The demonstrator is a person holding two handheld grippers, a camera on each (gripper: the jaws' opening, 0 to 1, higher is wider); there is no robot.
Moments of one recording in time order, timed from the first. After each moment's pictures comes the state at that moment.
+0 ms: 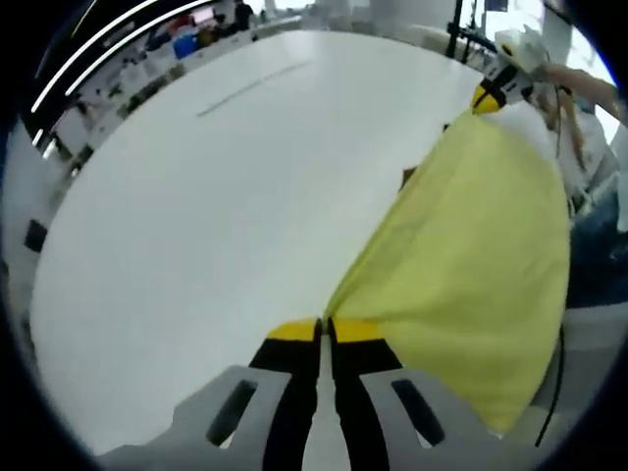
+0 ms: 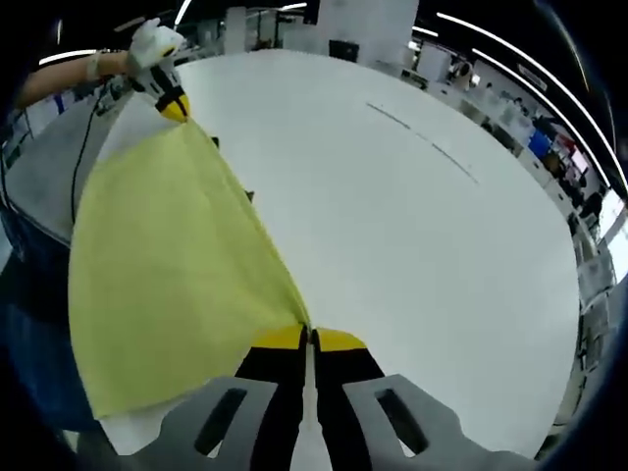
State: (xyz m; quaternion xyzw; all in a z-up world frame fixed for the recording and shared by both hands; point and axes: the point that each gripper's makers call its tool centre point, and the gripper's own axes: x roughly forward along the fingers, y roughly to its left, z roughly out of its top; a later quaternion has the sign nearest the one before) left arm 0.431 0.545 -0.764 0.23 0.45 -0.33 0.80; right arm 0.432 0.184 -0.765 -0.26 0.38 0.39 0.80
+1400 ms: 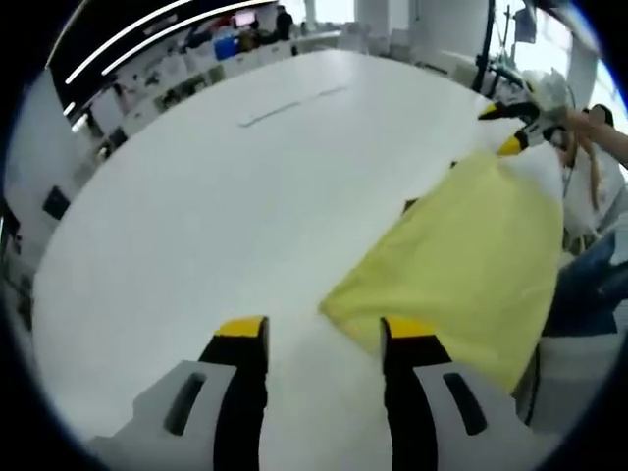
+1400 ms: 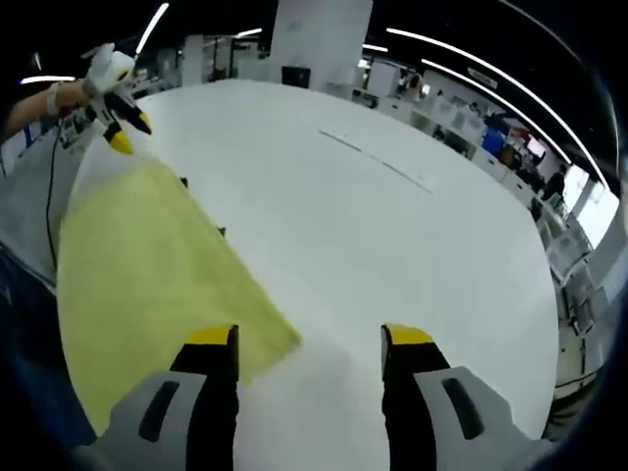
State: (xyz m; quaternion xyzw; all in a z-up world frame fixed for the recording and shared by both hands) left arm 0.411 0.555 -0.714 0.18 0.42 -0.27 0.85; right arm 0.434 0.176 -0.734 -0.23 0.32 0.32 0.86
